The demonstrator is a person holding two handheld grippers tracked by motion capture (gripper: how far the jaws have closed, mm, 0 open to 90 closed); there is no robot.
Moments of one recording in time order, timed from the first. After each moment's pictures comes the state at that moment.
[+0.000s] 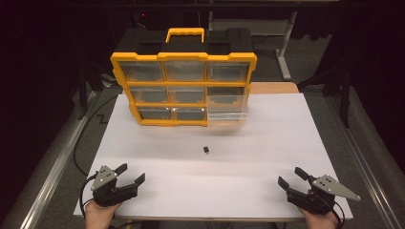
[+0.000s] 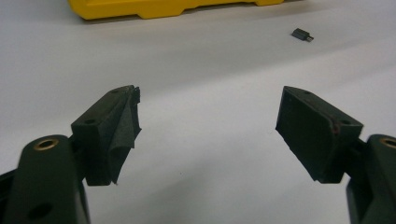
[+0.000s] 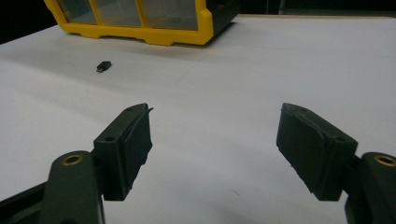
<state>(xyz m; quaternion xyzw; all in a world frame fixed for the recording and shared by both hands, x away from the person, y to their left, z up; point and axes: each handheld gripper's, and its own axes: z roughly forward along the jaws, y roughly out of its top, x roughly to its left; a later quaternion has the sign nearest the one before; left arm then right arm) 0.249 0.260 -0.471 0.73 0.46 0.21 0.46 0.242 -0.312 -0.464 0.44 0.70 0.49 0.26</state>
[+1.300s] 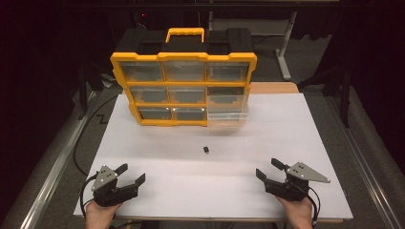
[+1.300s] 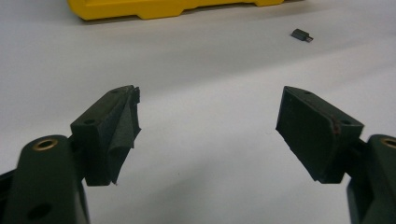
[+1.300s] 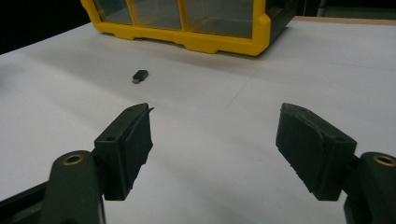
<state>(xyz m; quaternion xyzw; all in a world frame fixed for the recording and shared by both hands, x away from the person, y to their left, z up) 0.249 0.258 -0.471 0.73 0.46 0.21 0.46 0.276 -0.261 -0.462 0.41 0.72 0.51 0.23</state>
